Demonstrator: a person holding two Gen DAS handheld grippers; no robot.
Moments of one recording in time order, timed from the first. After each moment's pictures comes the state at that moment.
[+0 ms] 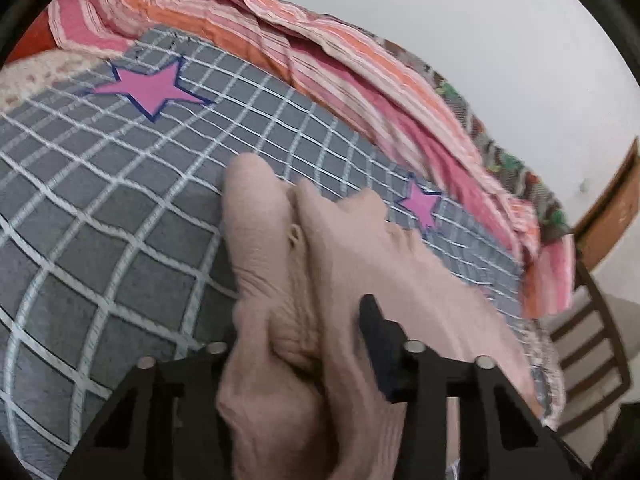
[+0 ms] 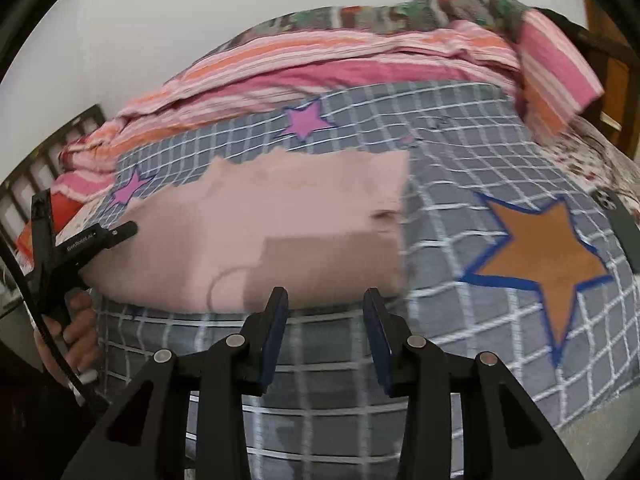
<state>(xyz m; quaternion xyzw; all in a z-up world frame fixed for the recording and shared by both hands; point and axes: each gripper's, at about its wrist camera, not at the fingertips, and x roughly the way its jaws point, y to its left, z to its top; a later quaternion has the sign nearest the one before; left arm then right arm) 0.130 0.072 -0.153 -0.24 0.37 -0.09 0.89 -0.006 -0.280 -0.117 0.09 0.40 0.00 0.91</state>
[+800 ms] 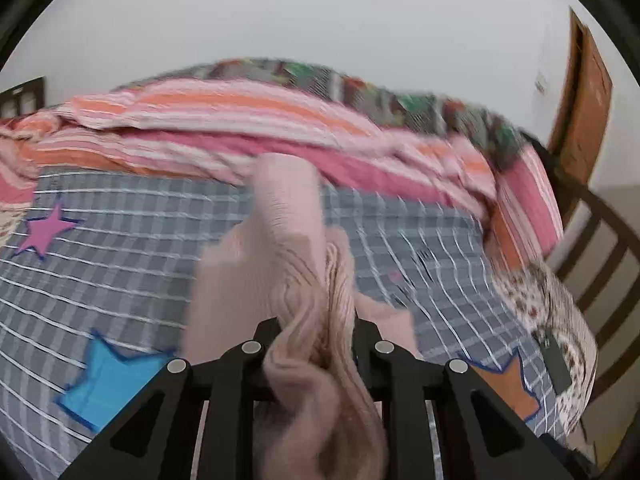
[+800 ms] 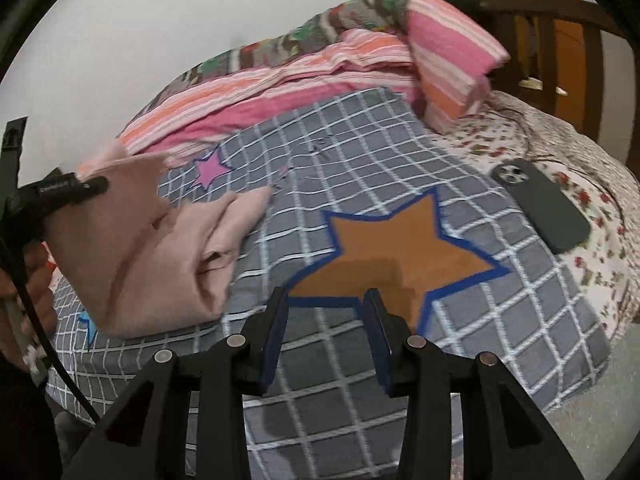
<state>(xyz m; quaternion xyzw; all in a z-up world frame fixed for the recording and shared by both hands) 0.127 -0.177 -0.053 -0.06 0.34 -0.14 0.93 -0.040 -0.416 -0.110 0.15 0.36 -0.07 0.92</state>
